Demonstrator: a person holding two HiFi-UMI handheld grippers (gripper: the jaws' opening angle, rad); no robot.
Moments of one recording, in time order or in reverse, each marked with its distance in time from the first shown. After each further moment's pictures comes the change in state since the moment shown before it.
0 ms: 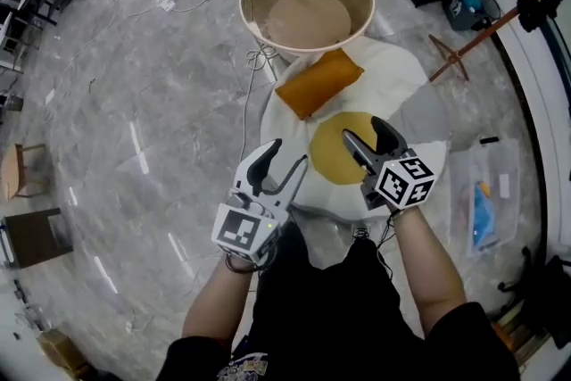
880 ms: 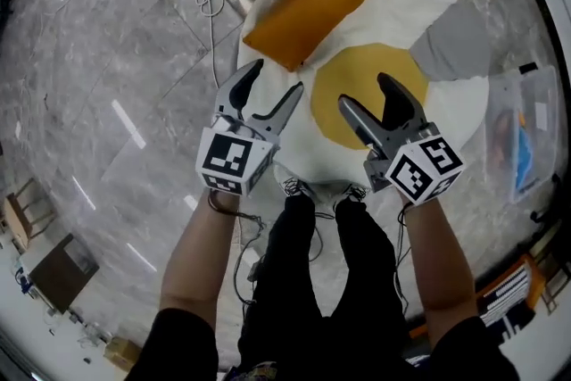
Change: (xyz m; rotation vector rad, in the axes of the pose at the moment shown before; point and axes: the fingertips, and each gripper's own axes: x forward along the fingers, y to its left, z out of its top) left arm 0.200 0.149 -0.225 0.099 0.230 -0.188; right arm 0.124 -0.109 -0.117 0.127 -0.033 -0.132
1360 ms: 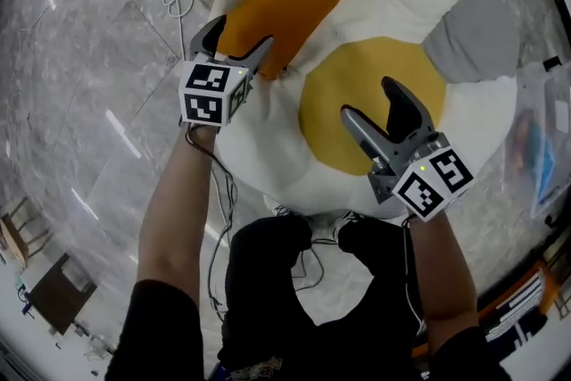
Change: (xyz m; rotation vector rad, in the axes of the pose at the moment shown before) left arm 0.164 0.112 -0.165 0.084 0.185 0.081; right arm 0.035 -0.107 -0.101 0.001 -0.026 0.010
